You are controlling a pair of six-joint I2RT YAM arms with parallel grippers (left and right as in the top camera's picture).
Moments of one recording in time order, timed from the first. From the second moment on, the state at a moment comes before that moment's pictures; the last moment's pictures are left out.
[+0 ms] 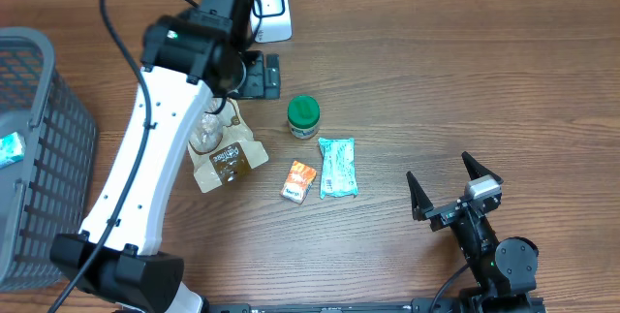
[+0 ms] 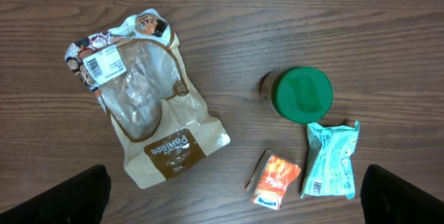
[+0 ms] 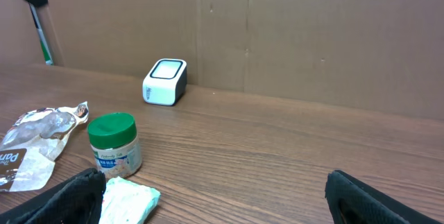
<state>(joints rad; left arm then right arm) -0.30 1.74 1.91 -1.36 -0.06 -0.33 0.14 0.01 0.02 -0.02 -0.20 -0.01</state>
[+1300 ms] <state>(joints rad) 0.74 1.76 2.64 -1.68 -0.05 -0.47 0.14 0.01 0.02 -0.02 -0.20 -0.01</state>
